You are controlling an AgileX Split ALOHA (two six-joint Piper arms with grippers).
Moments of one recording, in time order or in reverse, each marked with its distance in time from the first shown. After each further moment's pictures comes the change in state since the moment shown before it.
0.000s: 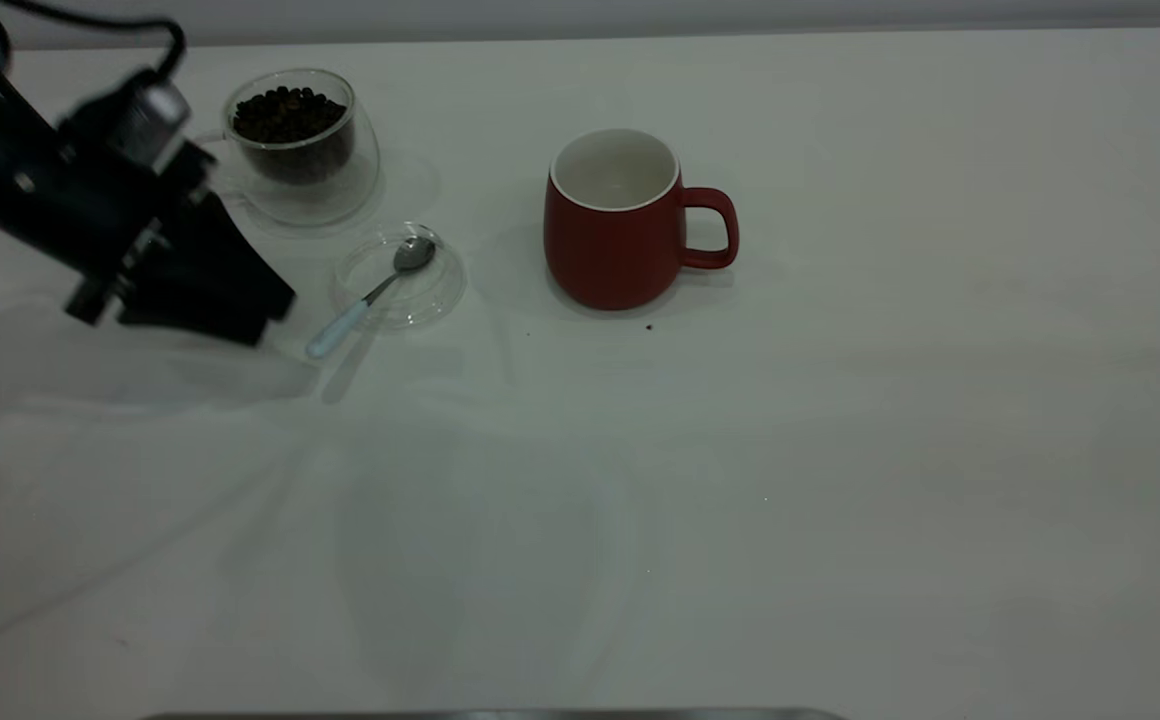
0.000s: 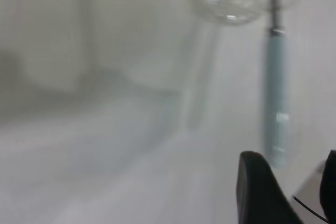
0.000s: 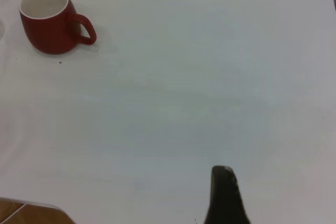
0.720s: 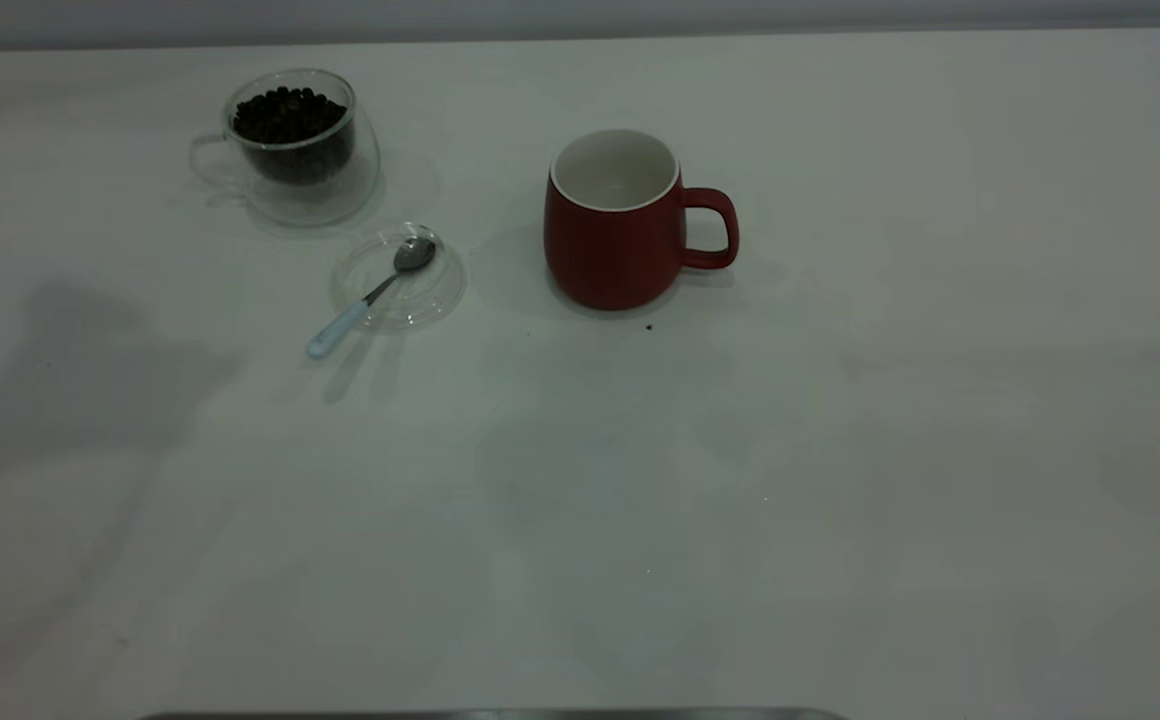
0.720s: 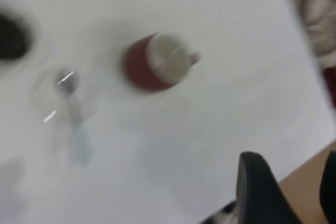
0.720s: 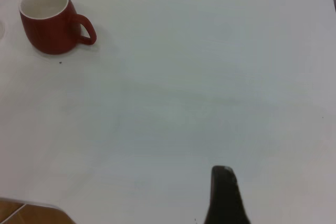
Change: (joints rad) left arm 0.043 -0.934 0.002 0.237 0.207 -0.440; right arm 0.000 0.000 0.000 0.000 0.000 0.000
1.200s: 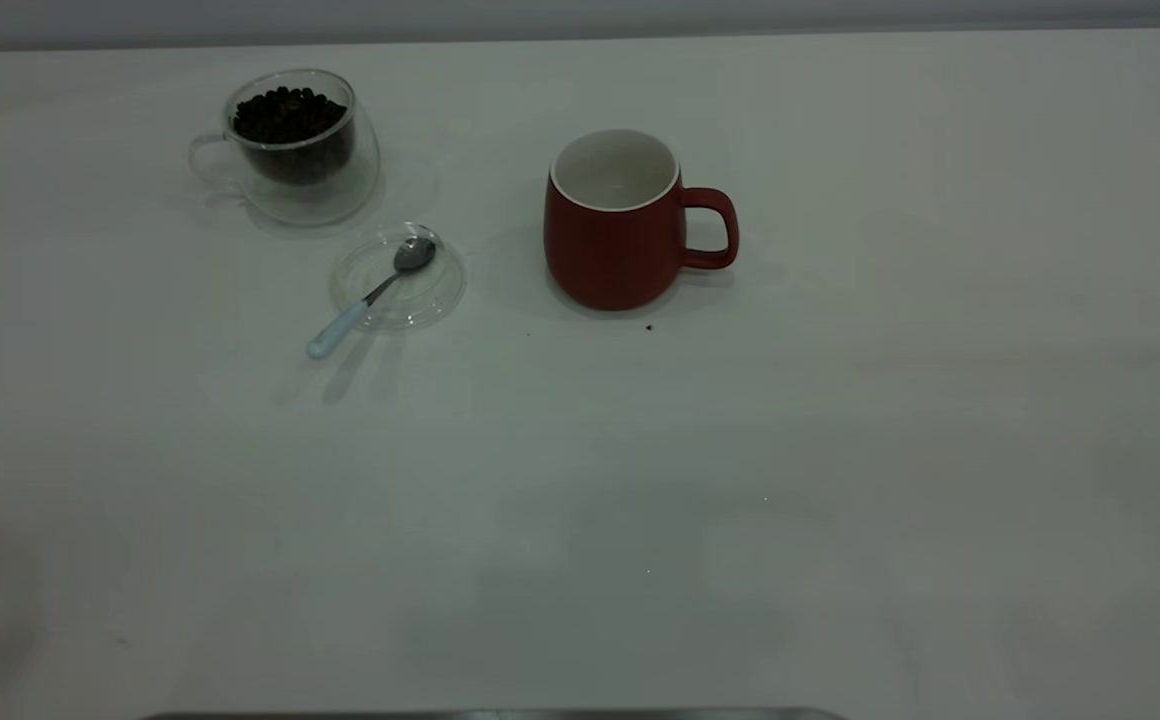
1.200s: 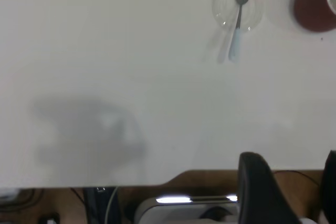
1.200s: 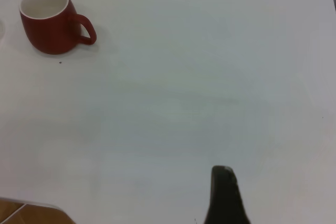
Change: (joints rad) left arm 0.001 -0.486 0.188 0.501 0.099 -0.432; right arm 0.000 0.000 0.000 0.000 0.000 0.000
